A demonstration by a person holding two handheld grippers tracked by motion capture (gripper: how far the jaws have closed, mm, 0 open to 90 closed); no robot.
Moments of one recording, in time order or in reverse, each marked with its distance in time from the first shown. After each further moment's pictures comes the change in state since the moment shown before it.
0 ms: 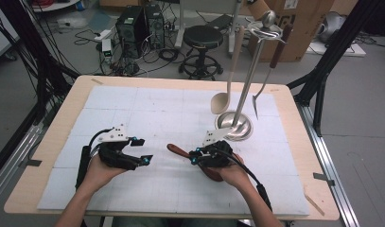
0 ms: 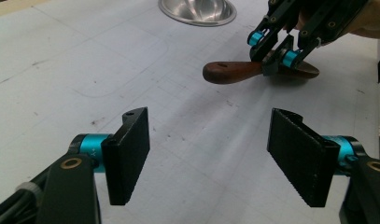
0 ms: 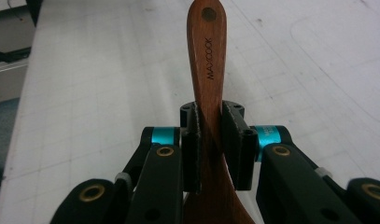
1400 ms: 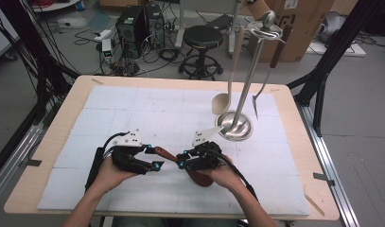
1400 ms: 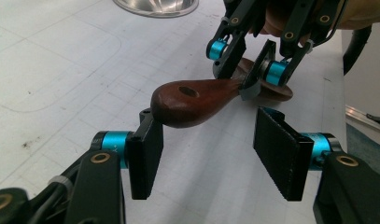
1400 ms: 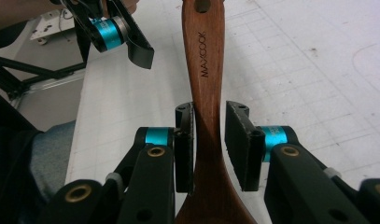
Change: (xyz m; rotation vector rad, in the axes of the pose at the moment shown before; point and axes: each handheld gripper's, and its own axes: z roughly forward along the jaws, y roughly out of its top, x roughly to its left) left arm -0.017 0.005 0.024 0.045 -0.106 0.045; right arm 0.014 0.020 0.019 -0.037 0.135 0.045
